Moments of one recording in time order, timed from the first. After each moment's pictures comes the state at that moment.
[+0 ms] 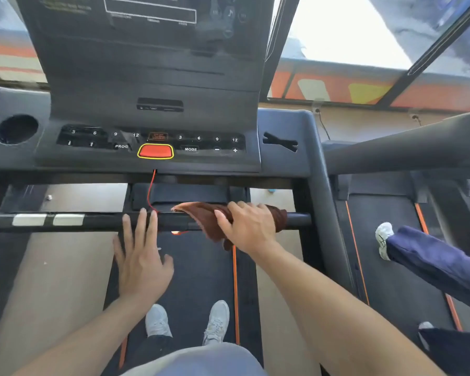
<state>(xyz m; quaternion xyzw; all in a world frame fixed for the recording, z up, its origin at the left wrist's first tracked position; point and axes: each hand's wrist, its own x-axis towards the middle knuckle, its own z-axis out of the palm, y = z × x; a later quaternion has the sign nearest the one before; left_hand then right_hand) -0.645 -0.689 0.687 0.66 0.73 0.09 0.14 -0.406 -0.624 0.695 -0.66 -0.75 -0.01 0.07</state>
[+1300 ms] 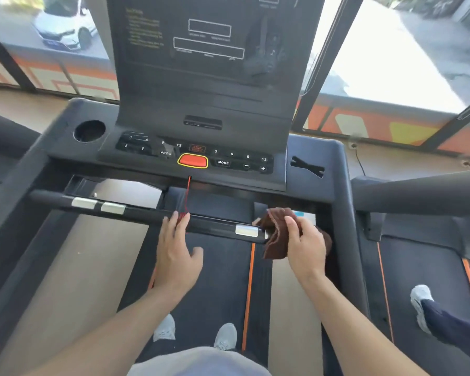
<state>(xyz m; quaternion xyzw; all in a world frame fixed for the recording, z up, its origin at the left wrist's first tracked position) -0.610 -0.695 0.713 0.58 0.74 0.26 0.21 -0.343 -0.650 0.720 -0.73 -0.54 0.26 0.34</state>
